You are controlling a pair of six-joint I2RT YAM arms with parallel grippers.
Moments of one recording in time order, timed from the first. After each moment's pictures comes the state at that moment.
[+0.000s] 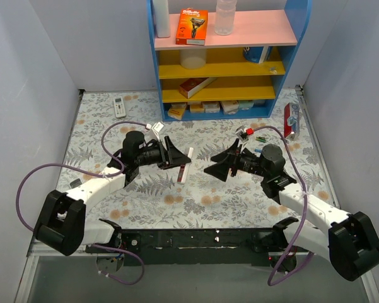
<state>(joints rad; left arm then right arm) -0.42 1.29 0.64 0.25 0.74 -0.90 0.51 1.02 0.44 0.51 -0.73 0.53</state>
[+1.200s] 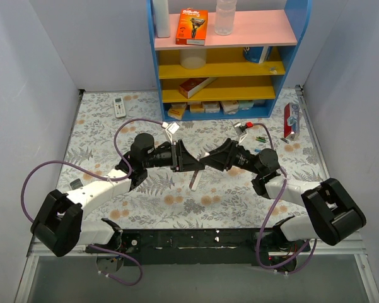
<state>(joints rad) -0.62 1.26 0.67 0.44 0.78 -0.96 0.54 1.35 0.41 1.22 -0.74 1.10</state>
